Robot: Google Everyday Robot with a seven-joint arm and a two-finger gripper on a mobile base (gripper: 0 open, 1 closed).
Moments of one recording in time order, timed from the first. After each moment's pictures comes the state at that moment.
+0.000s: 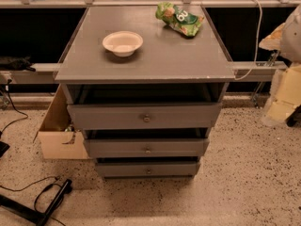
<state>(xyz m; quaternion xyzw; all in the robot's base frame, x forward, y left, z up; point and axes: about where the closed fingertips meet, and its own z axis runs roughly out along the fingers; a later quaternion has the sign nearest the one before) 0.438 -0.216 0.977 -0.60 0.78 -0.04 0.16</state>
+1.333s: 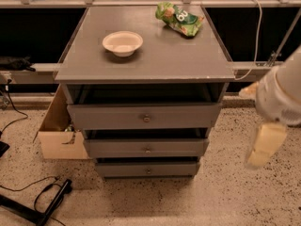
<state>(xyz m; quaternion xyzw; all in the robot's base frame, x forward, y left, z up) 0.421 -0.211 0.869 -0.62 0.77 0.00 0.14</state>
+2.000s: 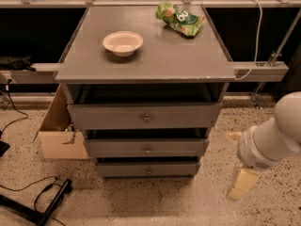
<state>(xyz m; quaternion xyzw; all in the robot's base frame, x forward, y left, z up) 0.413 -0.217 0.709 -0.62 0.77 0.06 0.16</state>
